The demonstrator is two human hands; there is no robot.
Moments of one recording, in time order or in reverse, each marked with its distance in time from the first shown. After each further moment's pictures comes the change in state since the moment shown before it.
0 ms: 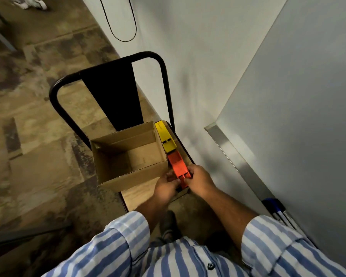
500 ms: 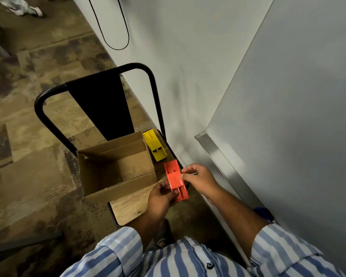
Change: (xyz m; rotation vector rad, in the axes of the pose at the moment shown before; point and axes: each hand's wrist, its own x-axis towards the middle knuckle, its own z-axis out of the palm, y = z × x) left_hand -0.019 -0.005 0.021 -0.181 0.017 0.080; right_hand 0.003 0.005 -0.056 0.440 0.000 0.041
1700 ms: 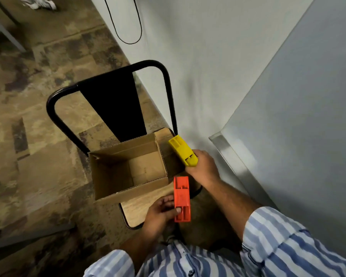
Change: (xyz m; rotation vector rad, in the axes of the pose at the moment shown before) left_hand -0.028 -0.001 -0.058 0.050 -0.106 -0.066; right_hand 0.057 -0.032 0.031 -0.460 0.144 -0.146
